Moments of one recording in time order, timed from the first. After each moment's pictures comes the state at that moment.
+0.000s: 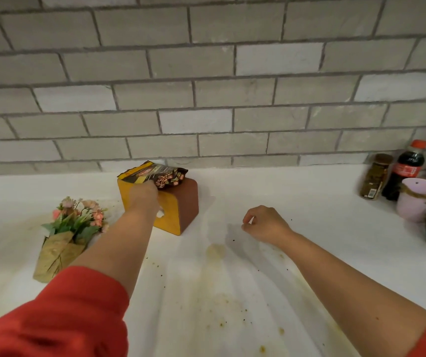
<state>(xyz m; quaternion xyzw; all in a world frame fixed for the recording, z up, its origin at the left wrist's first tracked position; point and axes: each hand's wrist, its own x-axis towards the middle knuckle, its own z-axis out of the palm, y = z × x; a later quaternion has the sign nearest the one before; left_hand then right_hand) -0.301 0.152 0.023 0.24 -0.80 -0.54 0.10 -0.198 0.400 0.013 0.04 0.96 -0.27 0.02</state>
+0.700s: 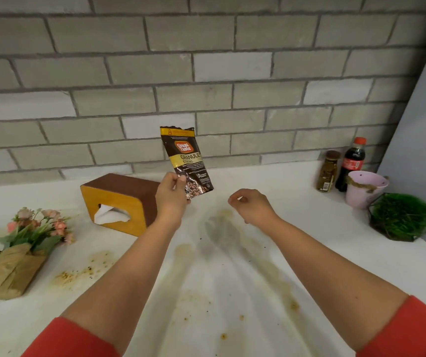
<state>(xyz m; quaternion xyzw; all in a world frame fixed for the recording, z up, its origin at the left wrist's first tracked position) -0.222 0.273 0.043 -0.01 -0.71 -0.69 0.14 -0.177 0.439 0.037 0.09 0.88 -0.47 -0.08</state>
